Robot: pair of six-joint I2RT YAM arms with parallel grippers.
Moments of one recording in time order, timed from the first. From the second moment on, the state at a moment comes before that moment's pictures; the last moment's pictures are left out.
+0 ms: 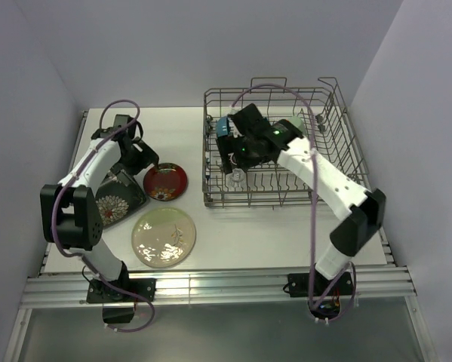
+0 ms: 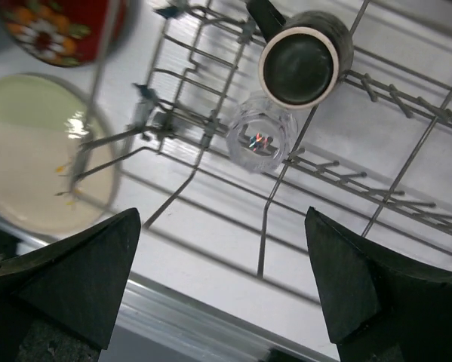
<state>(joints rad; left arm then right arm) -0.12 1.66 1.35 -0.91 -0.06 -0.89 0.68 1.69 1.71 -1.03 0.08 0.31</state>
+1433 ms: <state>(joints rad) -0.06 2.28 2.02 -1.28 -0.54 -0.83 0.70 1.30 1.46 -1.05 -0.11 0.29</state>
